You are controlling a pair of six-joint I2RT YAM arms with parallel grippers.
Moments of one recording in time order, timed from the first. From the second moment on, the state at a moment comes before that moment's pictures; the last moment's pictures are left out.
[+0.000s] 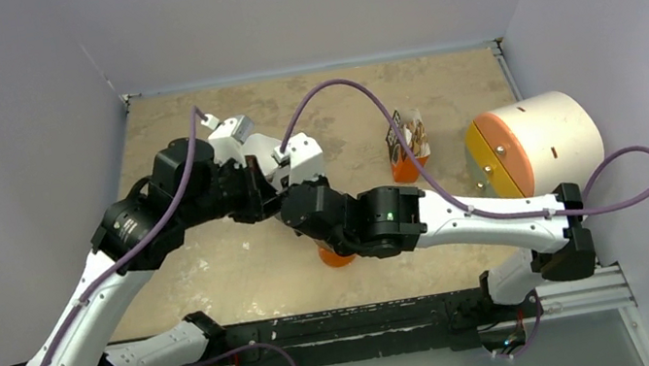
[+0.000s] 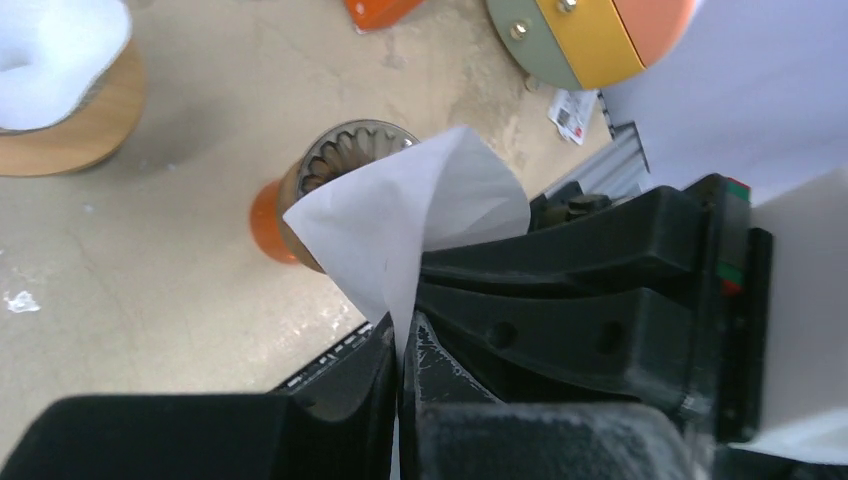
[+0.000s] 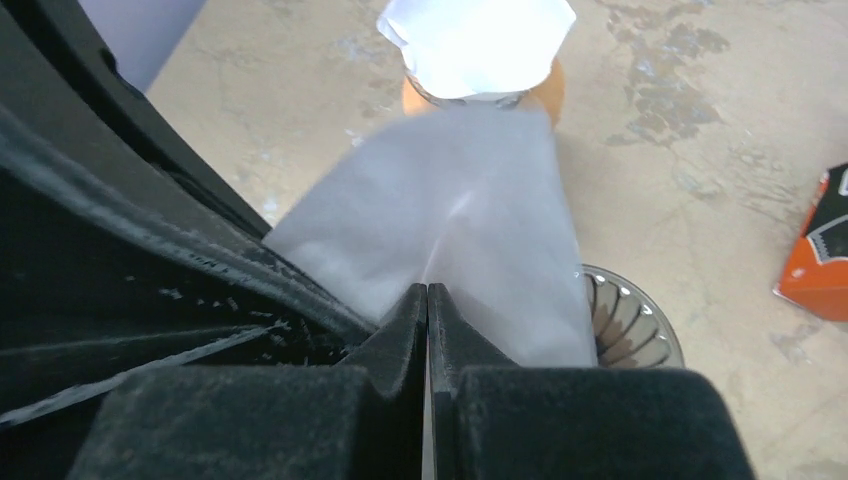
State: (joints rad) left arm -0.74 1.01 1.43 -0.98 0.16 -0.58; right arm 1.37 1.51 1.58 -0.64 0.73 0.57
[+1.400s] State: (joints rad) left arm -0.73 1.15 1.28 -0.79 0.43 -0.68; right arm 1.18 1.48 1.44 -0.89 0.44 0.63
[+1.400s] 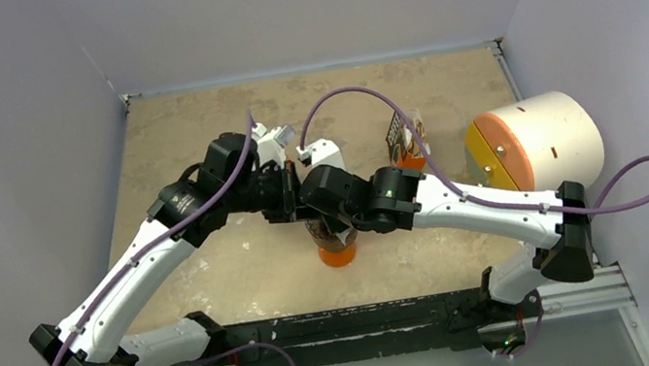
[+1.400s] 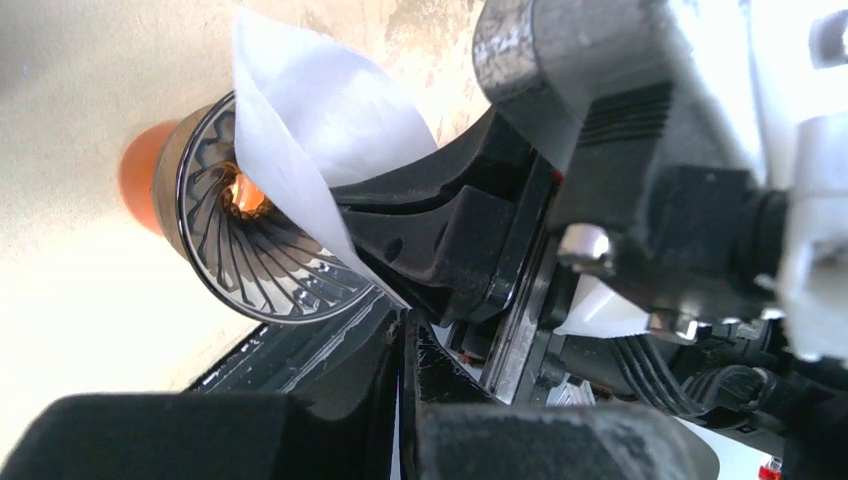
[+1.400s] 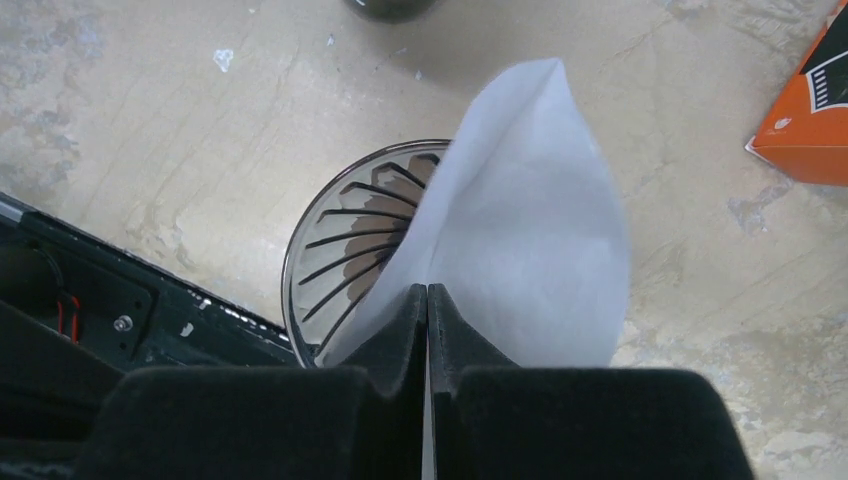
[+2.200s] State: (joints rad) left arm -0.69 1.03 1.22 -0.87 0.30 -0.65; right arm 1.13 1.59 1.44 -0.94 0.33 0.58
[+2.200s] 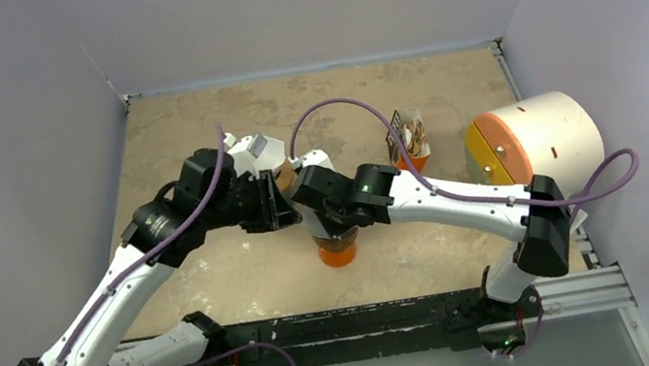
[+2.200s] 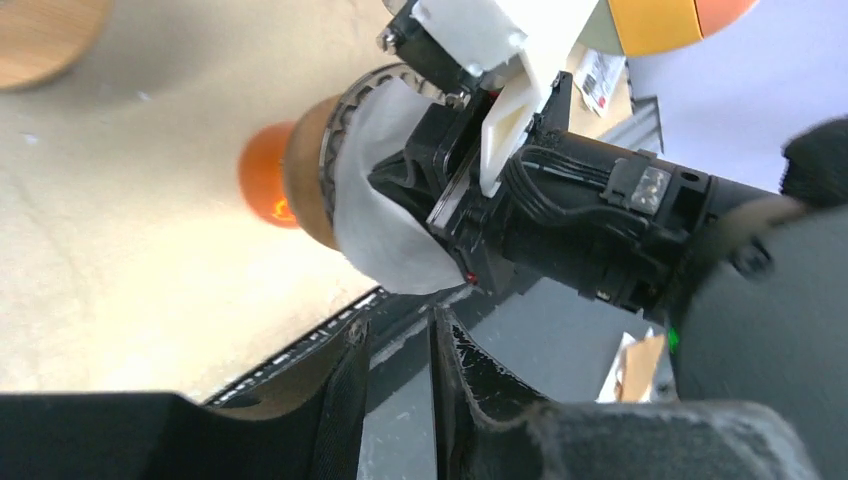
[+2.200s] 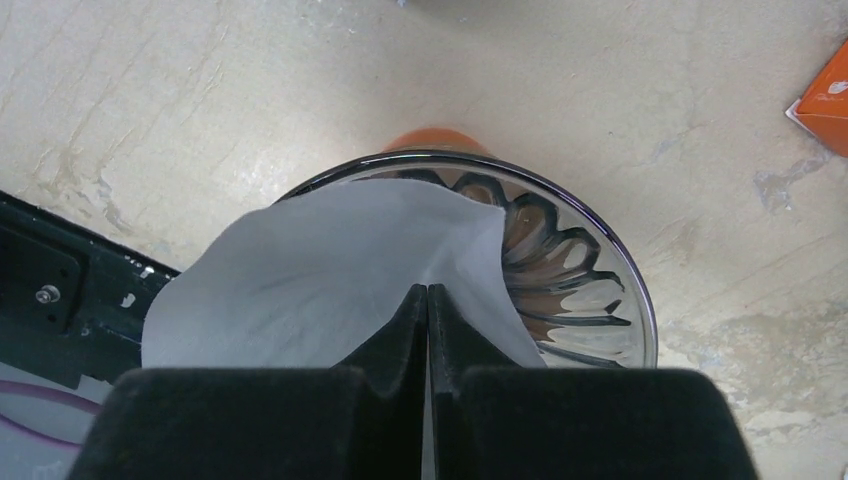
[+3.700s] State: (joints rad) left arm -0.69 0.85 1.23 -1.01 0.02 -0.54; right arm 1.12 1.65 1.54 -1.01 0.29 0.56
